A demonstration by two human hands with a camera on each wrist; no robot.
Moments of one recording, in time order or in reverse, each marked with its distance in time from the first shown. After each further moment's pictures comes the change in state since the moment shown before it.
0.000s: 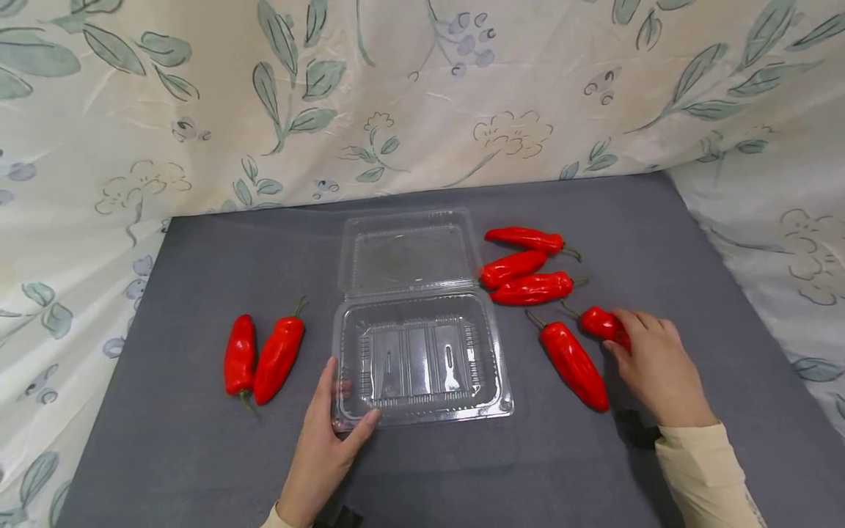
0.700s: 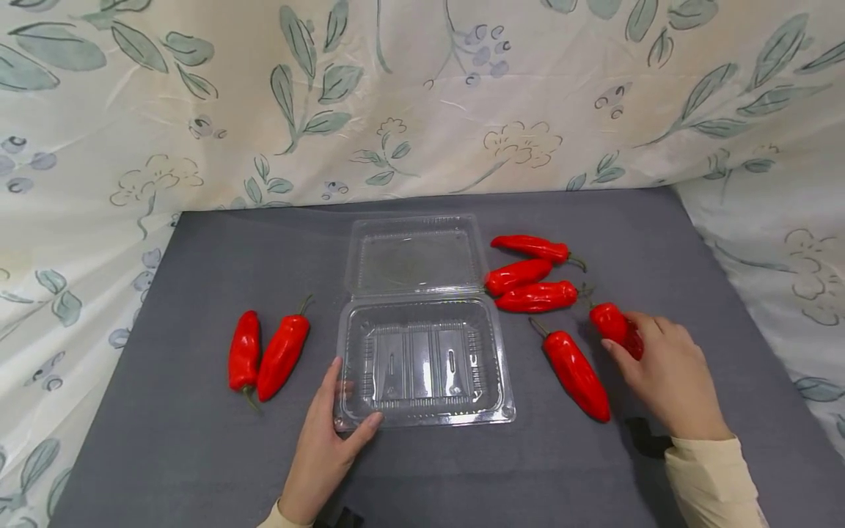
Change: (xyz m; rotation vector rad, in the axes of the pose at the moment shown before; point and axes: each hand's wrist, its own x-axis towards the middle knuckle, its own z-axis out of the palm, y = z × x) left_hand 0.000 -0.001 0.003 0.007 0.033 0.027; right_hand 0.009 -0.003 -0.018 0.006 -0.011 0.073
